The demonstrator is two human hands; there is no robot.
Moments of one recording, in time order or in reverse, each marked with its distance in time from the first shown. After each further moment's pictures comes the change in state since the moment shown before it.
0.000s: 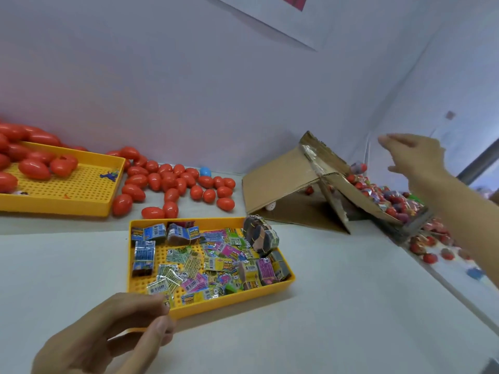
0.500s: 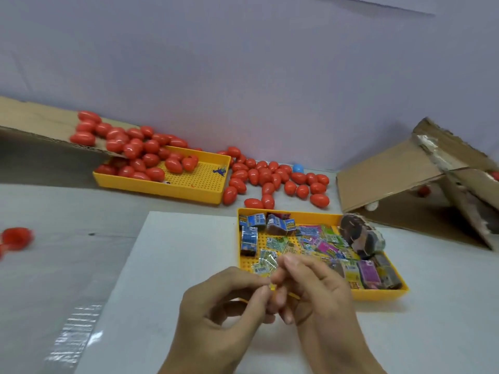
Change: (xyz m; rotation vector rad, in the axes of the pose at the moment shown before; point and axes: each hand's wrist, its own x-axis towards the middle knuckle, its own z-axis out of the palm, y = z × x) left_hand -0.009 0.008 0.009 0.177 0.164 0.415; right_hand -0.310 -0.039 0.128 1.134 -0.873 0.343
